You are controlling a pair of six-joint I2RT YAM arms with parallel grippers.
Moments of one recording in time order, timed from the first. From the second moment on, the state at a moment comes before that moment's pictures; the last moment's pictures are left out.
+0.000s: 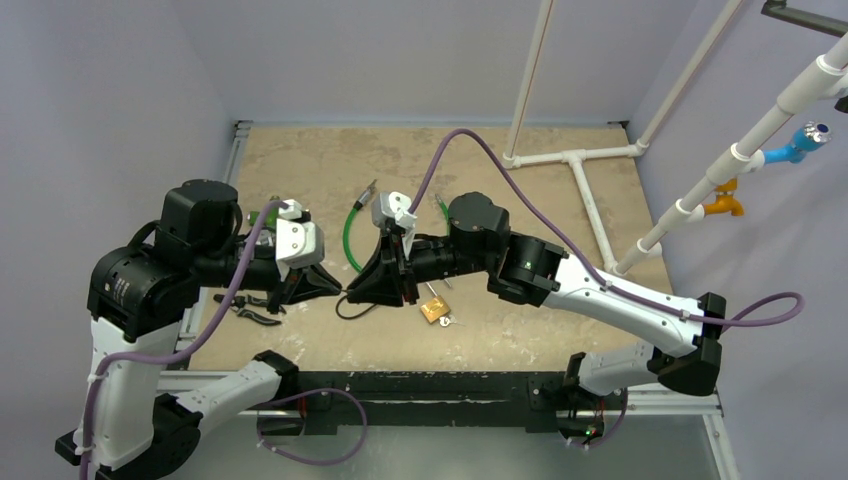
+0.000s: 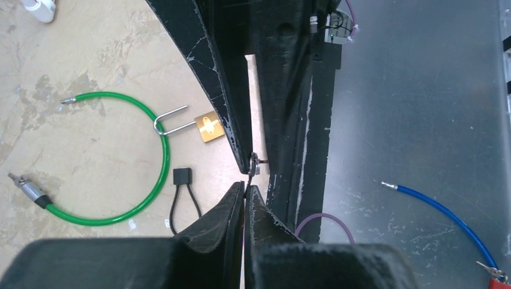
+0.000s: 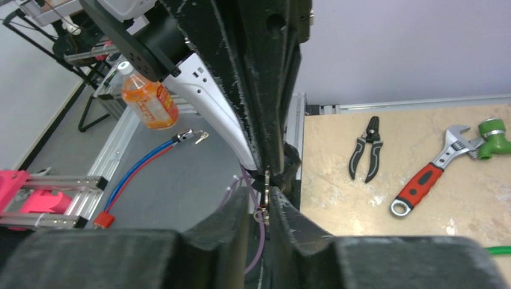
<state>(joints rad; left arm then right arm) -0.49 0.99 1.75 -1.46 0.79 0.51 1.16 1.33 1.38 -0.14 -0.55 0.18</state>
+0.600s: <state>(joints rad) -0.49 0.96 1.72 -1.44 0.77 0.50 1.15 1.36 1.44 -0.22 -0.53 0.20</state>
